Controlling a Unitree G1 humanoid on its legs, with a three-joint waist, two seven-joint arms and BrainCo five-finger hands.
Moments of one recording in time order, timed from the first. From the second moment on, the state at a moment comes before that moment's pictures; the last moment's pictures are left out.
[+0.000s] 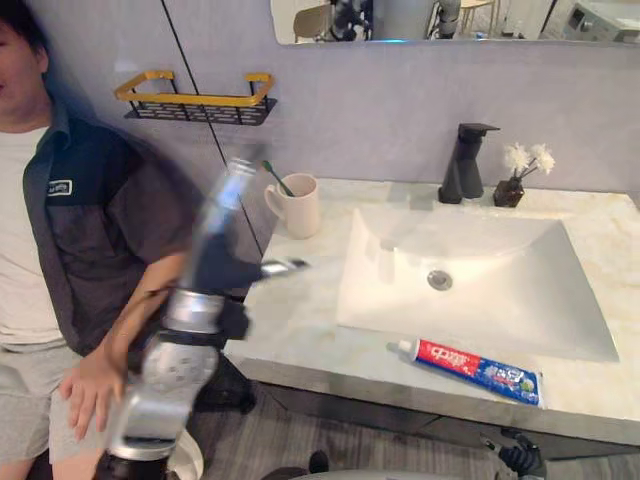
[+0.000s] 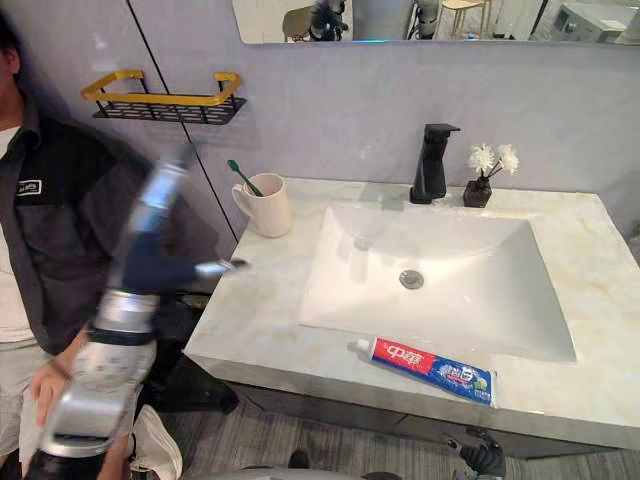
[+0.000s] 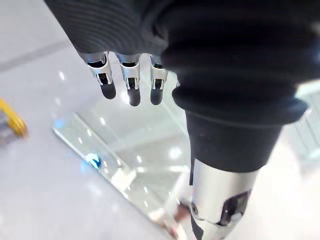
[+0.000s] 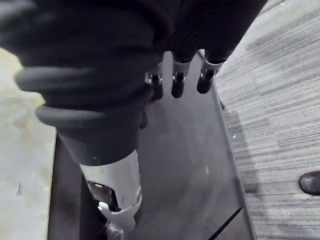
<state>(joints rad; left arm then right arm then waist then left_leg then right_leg) -0.02 0.44 -0.22 -0.51 0.34 -0.25 0.11 0.29 -0.13 -0.35 0.69 0.07 -0.10 -0.10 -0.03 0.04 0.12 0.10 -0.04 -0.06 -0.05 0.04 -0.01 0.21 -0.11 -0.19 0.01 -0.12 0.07</state>
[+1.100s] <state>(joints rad) -0.22 0.28 -0.73 0.06 0.64 -0.18 -0.02 0.20 -0.12 -0.30 0.82 0.09 -0.11 -0.08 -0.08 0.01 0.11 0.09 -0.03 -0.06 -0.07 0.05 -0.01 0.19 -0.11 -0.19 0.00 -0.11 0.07</state>
